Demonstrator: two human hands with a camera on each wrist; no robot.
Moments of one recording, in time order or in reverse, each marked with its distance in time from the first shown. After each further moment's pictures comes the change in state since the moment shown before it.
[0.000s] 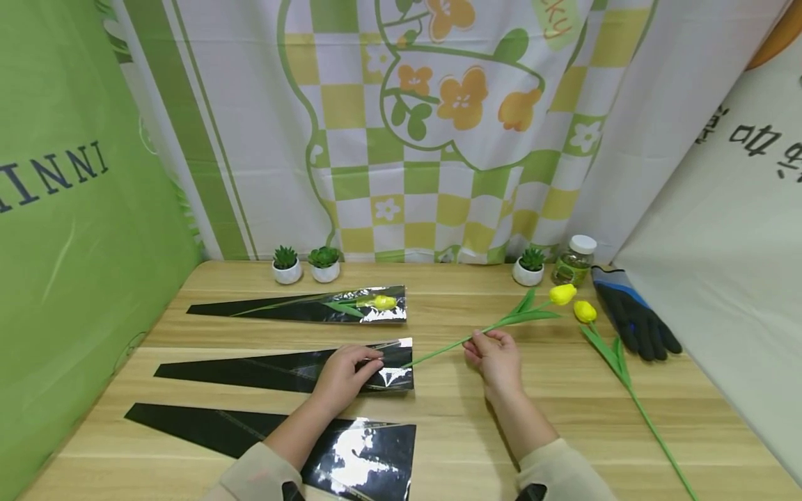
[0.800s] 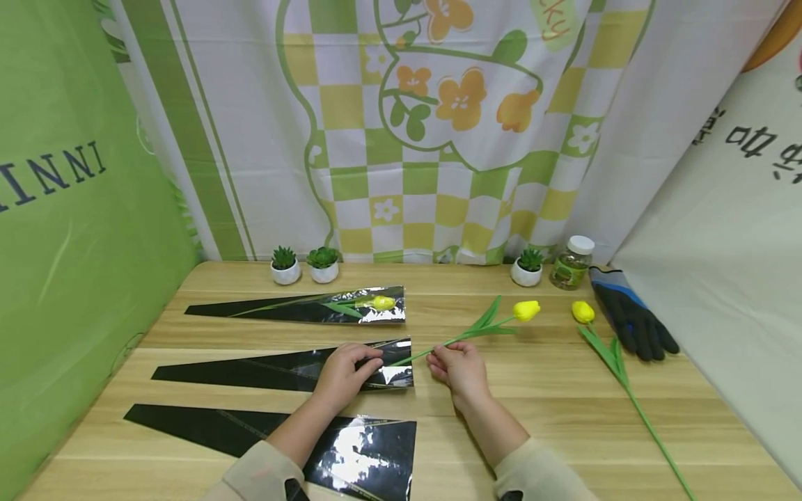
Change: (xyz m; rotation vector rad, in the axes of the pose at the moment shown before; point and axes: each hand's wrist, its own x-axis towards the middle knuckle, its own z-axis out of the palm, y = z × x) left_hand 0.003 -0.001 0.003 -0.032 0.030 0.000; right_hand -0.021 0.023 0.038 -0.066 -0.097 0.083
